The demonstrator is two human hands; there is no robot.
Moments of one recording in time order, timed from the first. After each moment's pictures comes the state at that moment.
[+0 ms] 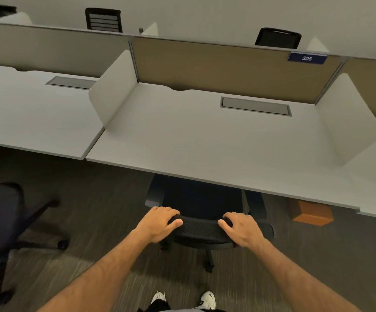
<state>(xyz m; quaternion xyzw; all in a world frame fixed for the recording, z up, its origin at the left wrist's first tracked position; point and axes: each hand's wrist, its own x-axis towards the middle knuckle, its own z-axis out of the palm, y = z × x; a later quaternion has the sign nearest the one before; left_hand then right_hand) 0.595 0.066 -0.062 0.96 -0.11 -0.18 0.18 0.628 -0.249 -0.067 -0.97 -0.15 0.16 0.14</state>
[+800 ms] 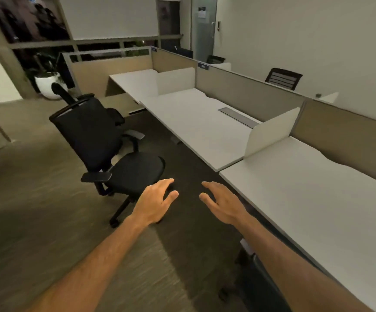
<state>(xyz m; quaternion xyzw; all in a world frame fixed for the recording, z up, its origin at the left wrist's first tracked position) 0.366 0.297 0.090 0.90 0.33 0.18 0.21 0.581 0.149 0.089 -0.76 -0.59 0.13 0.24</state>
